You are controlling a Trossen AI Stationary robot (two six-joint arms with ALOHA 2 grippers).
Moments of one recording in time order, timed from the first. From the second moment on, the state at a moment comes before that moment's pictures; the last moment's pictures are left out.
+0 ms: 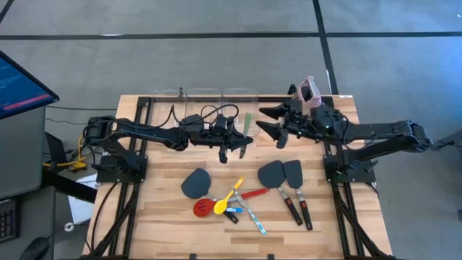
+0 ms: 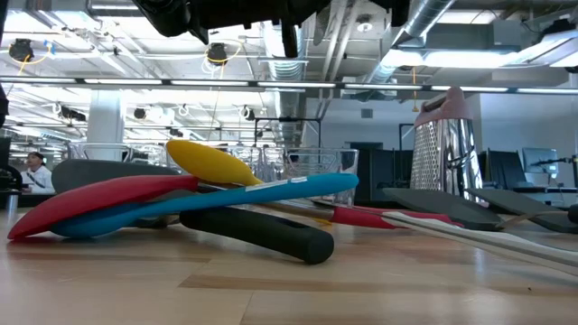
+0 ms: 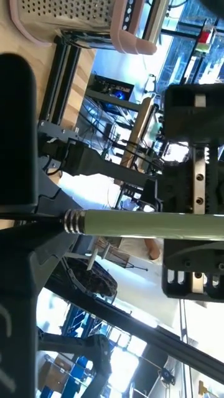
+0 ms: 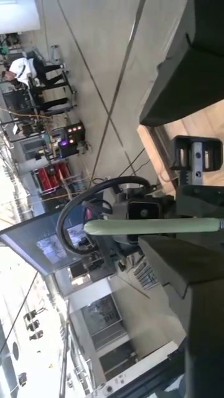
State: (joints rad) left arm 0.08 1.61 0.97 0.80 0.18 -0.40; right arm -0.04 1.05 0.87 0.29 0.21 0.33
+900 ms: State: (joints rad) left arm 0.39 1.03 0.97 -0.10 0.03 -0.28; right arm -0.01 0.73 0.87 -0.24 0.33 0.42
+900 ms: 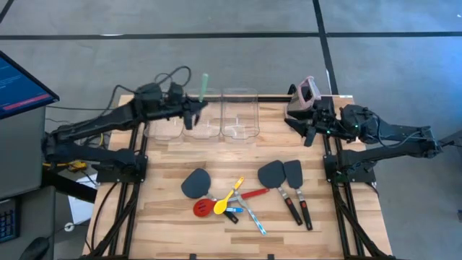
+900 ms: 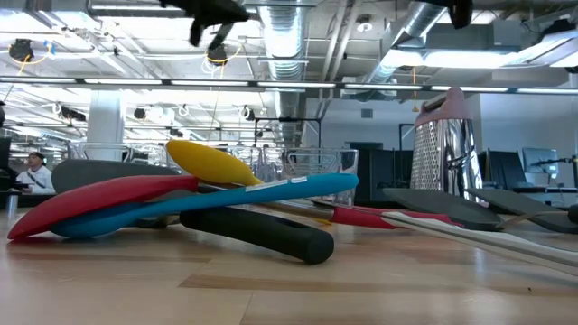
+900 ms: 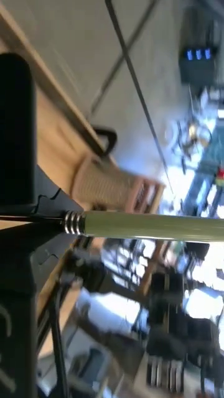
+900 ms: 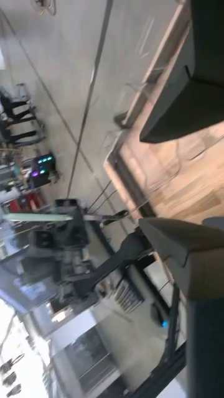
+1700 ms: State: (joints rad) left arm 0.74 1.00 0.97 -0.61 -0.10 -0.18; right arm -0.02 0.81 0.87 -0.31 0.40 0.41
